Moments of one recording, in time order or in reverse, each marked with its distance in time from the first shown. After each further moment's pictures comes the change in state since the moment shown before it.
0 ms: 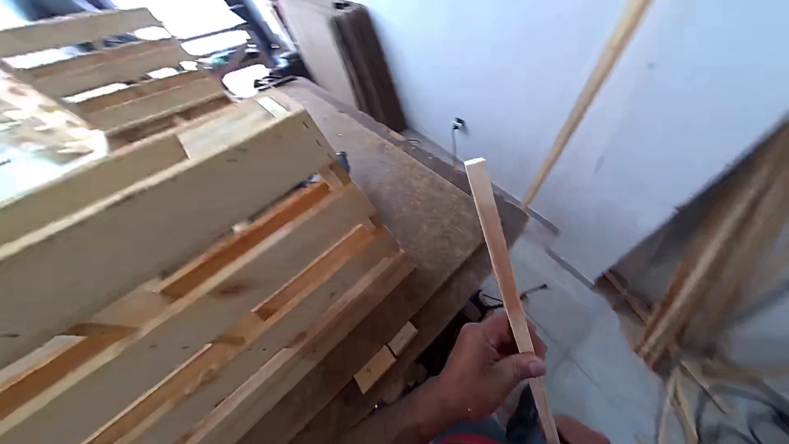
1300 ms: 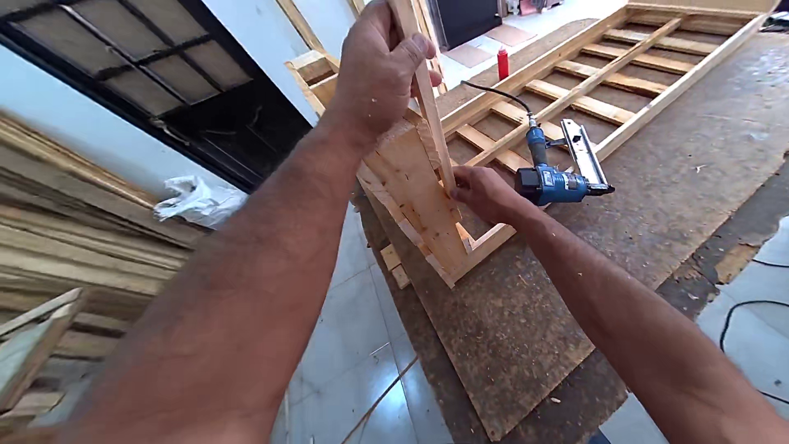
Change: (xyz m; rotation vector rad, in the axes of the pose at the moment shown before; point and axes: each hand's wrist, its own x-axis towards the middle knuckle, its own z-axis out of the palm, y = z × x) left_hand 0.217 0.233 -0.311 1.068 2.027 -0.309; right_hand 0.630 -0.444 0.002 -0.089 -1.549 -1.387
